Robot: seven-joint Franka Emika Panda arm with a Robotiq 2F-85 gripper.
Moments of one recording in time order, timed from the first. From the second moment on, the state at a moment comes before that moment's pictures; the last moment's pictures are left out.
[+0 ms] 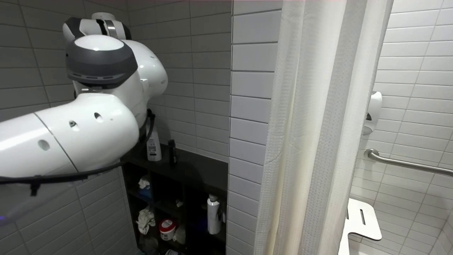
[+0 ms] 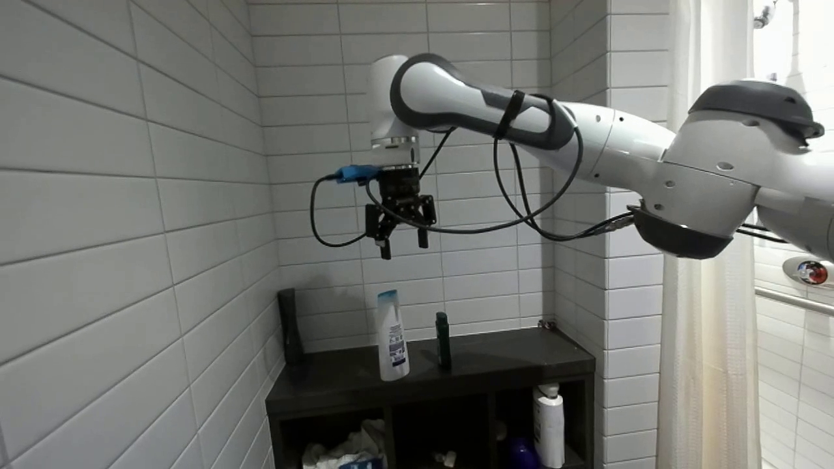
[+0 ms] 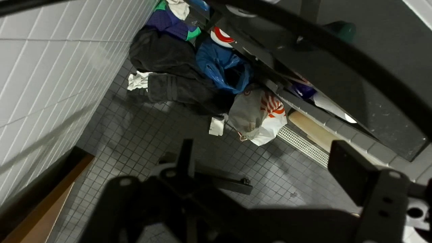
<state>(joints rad) -0.48 1.36 1.90 -1.26 -1.55 1.21 -2.60</state>
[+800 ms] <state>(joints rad) -0.30 1.22 1.61 -0.81 -1.30 1.41 -2.60</state>
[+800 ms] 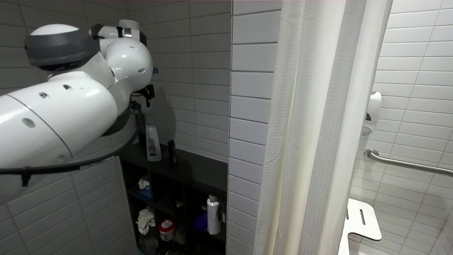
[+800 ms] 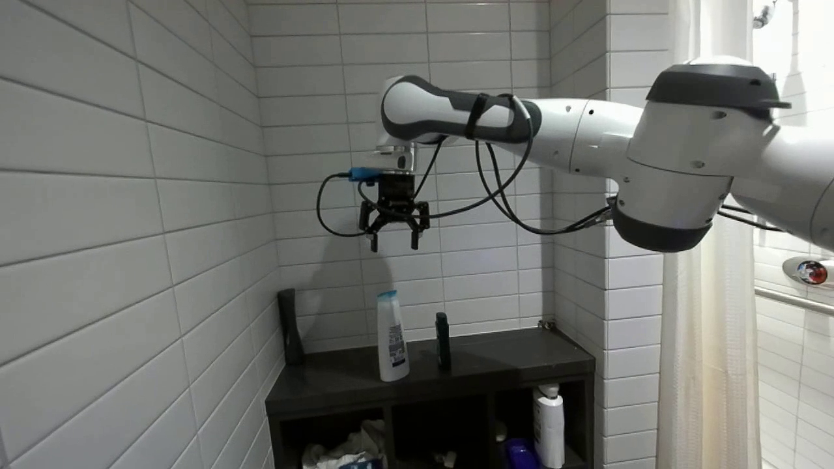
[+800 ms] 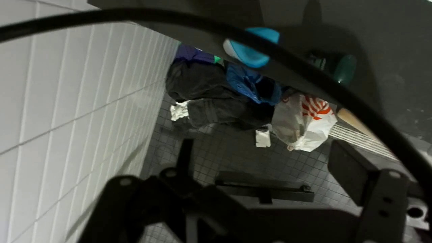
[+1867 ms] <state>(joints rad) -0.01 1.19 1.30 -0.35 -0.93 1.46 -2.13</state>
